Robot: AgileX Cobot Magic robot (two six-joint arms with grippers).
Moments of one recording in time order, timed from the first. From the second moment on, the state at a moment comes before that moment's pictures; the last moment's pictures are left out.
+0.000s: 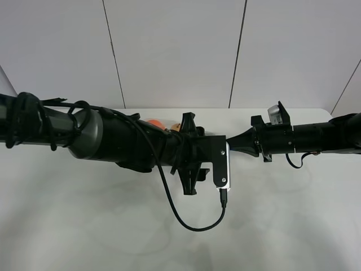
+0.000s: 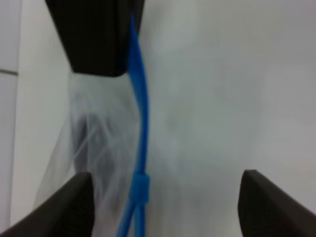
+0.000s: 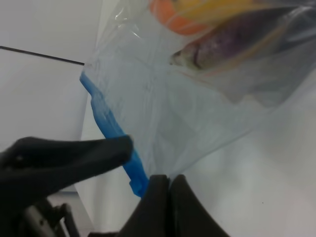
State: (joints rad) left arm -0.81 1.98 -1.16 -1.73 -0.23 2.69; right arm -0.09 1.98 -0.92 1.54 1.08 -1.25
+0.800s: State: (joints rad) left arm -0.81 2.01 -1.23 -1.73 -0.25 2.66; right arm -0.09 1.98 -0.92 1.53 1.08 -1.25
